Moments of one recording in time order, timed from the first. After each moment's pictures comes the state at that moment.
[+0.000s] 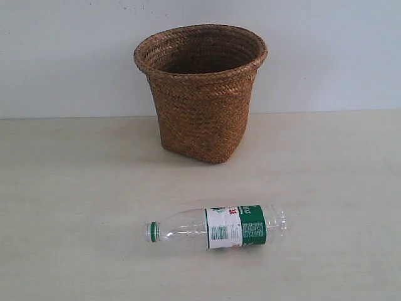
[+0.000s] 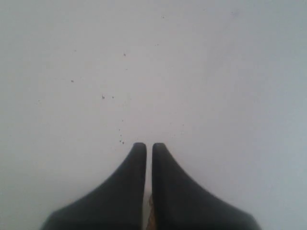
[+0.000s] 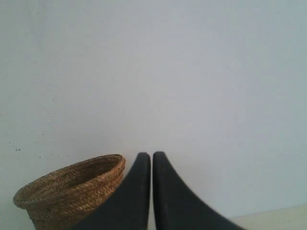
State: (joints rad) left arm -0.11 0.04 -0.08 -0.20 -0.32 -0.24; right arm 0.08 0.00 -0.05 0.00 -0.24 0.24
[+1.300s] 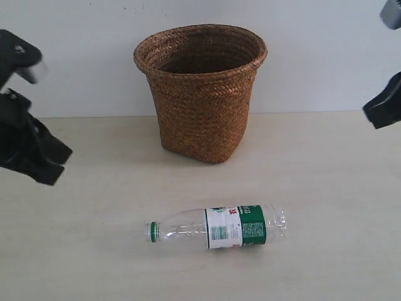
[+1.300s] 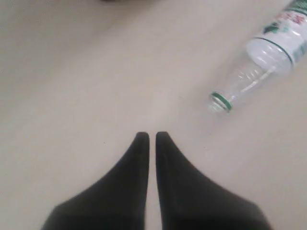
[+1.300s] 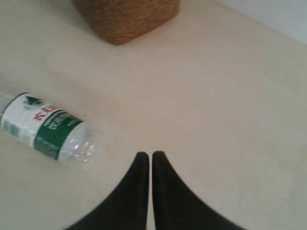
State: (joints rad) left arm -0.33 1.30 -0.92 -0.25 0.65 0.61; right arm 0.08 1.25 -1.02 0.44 0.76 -0.77
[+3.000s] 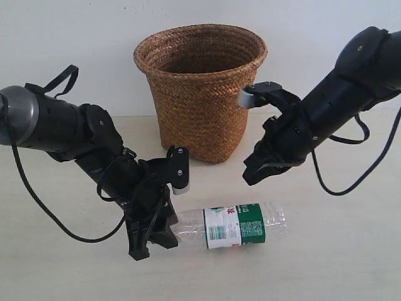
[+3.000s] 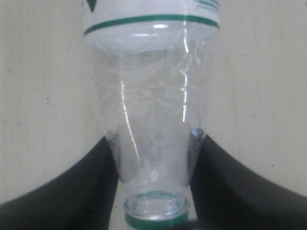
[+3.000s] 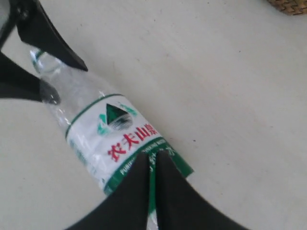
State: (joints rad) left arm -0.49 2.02 -1.21 -0.60 0.67 1.52; right arm 0.30 1.85 -1.27 0.69 0.87 -0.92
